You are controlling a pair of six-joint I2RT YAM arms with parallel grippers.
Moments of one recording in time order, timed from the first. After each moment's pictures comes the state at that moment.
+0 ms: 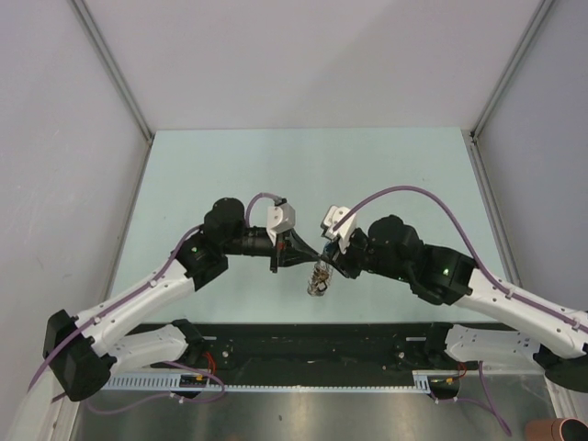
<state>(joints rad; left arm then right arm) -0.76 1.05 0.84 0.00 0.80 0.00 1.10 0.98 1.05 -0.50 0.04 -0.11</state>
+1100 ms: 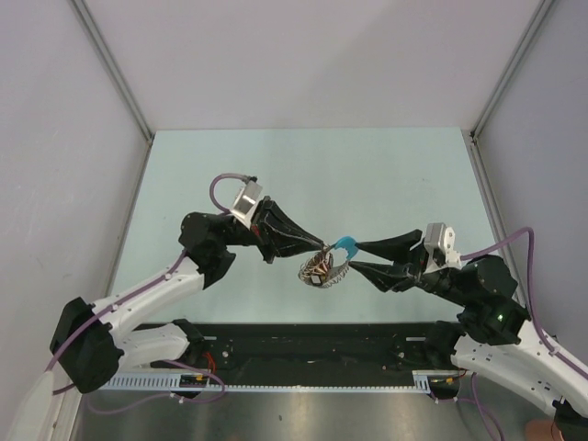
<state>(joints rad) -0.73 1.10 0.74 0.97 0.95 -0.68 0.91 0.45 0.69 0.04 -0.31 0.07</state>
